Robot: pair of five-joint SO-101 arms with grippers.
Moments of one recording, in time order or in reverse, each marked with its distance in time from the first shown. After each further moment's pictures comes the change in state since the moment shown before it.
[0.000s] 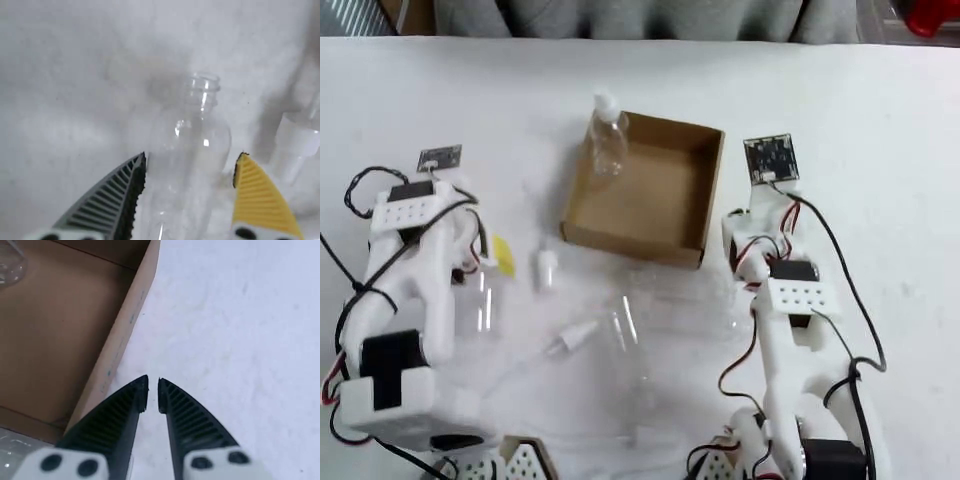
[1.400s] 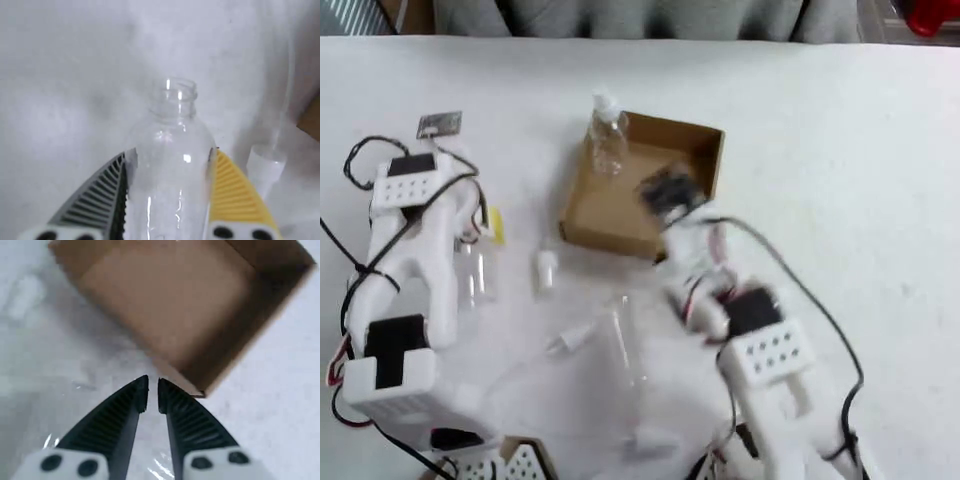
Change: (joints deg) left arm 1.0 4.2 -12.9 2.4 0.0; right arm -26.2 -22.9 0.1 28.4 8.8
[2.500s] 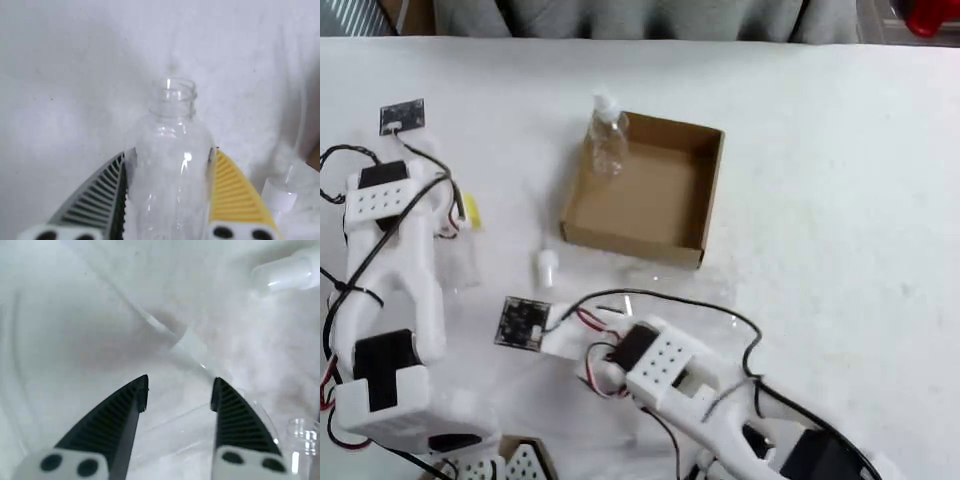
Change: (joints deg) left arm -4.6 -4.8 2.7 -7.2 0.0; right arm -29.1 26.5 1.9 -10.5 8.9
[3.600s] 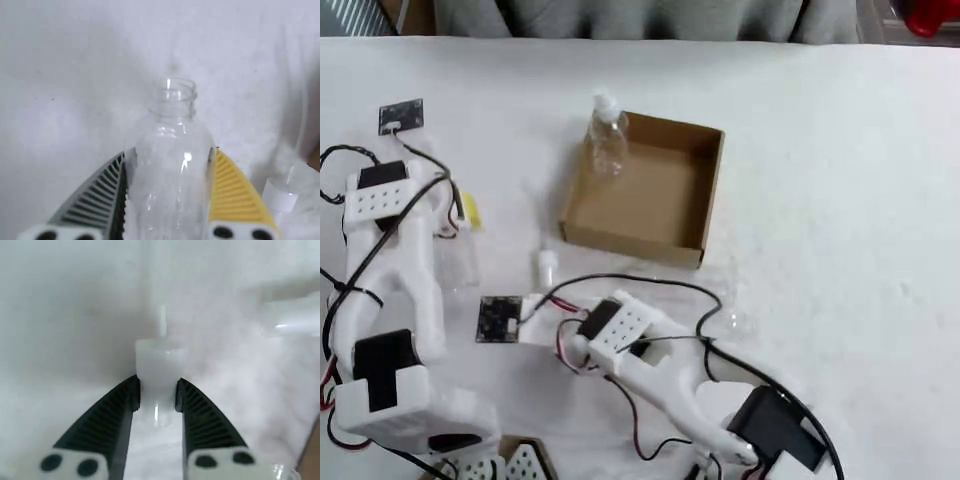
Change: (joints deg) left arm -0.2 0.0 0.0 -0.1 0.0; right arm 1.3 17.3 -13.0 0.6 8.4
